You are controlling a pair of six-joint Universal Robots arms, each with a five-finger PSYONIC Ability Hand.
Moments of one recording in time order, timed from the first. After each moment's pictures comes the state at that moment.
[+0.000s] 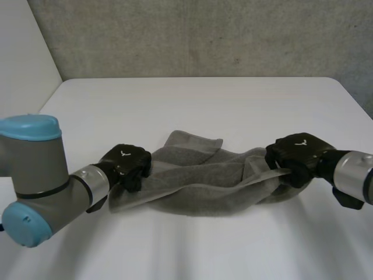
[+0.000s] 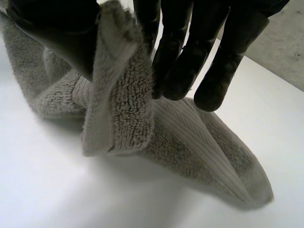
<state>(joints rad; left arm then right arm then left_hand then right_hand) 4.35 -2.05 -1.59 3.15 -1.25 3.44 1.70 -1.34 1.61 0.33 1.05 2.61 1.32 1.30 1.33 1.36 1.14 1.32 1.30 1.32 1.33 1.16</state>
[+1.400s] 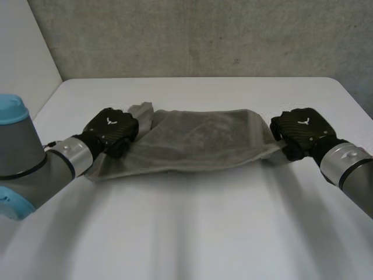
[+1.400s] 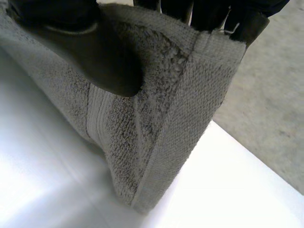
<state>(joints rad) 4.47 -2.02 -1.54 3.30 -1.09 3.56 1.74 -1.32 1.72 -0.17 1.17 2.74 1.32 1.31 1.34 1.36 1.14 1.31 1.30 1.32 1.34 1.16</state>
